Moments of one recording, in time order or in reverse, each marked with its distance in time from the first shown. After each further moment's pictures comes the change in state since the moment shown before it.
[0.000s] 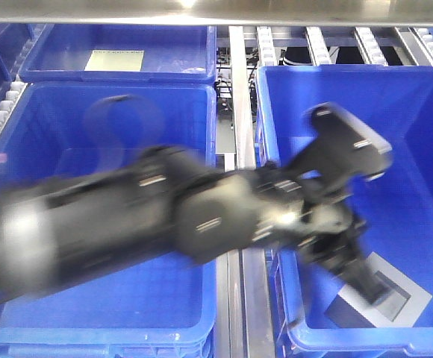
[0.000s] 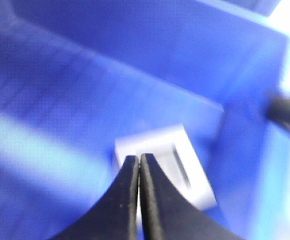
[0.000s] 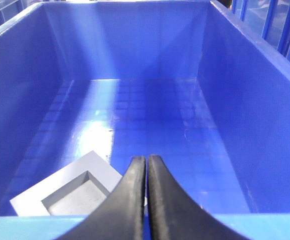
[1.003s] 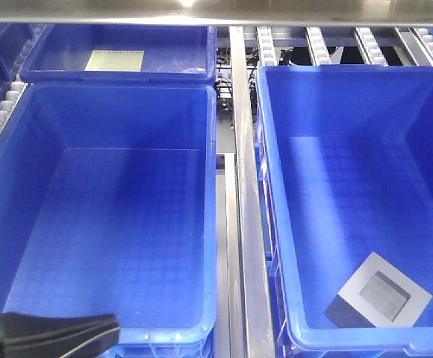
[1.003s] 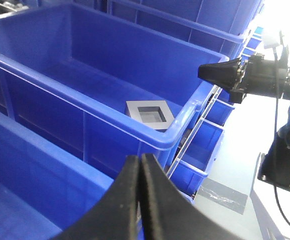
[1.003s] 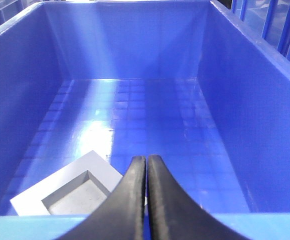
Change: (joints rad) left arm 0.000 -1.078 0.931 0.000 -0.209 -0.073; right arm 0.000 0.000 0.000 0.000 0.000 0.000
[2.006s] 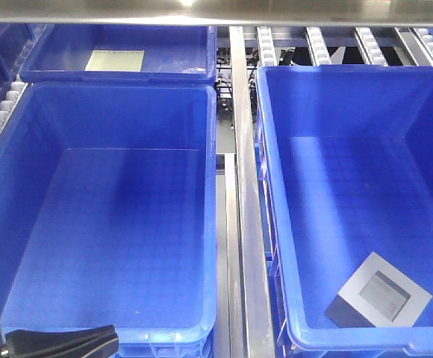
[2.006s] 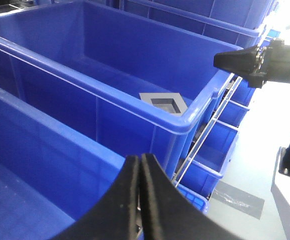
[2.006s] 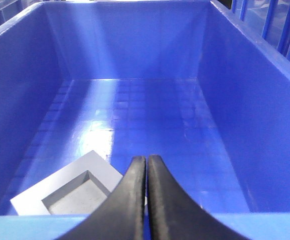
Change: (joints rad) left arm 0.000 -0.013 0.153 0.202 -0.171 -0.180; right arm 0.000 0.000 0.000 0.000 0.001 0.000
